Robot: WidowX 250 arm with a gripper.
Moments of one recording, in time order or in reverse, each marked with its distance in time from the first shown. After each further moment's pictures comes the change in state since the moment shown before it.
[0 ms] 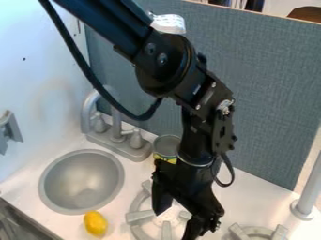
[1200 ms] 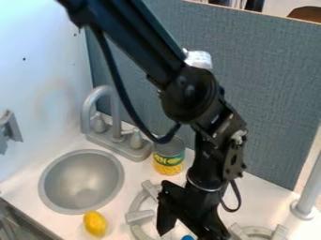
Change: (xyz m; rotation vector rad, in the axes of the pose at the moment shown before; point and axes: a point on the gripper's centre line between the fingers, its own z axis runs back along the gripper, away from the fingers) arm 0.001 -0.014 -0.032 0.022 0.096 0.004
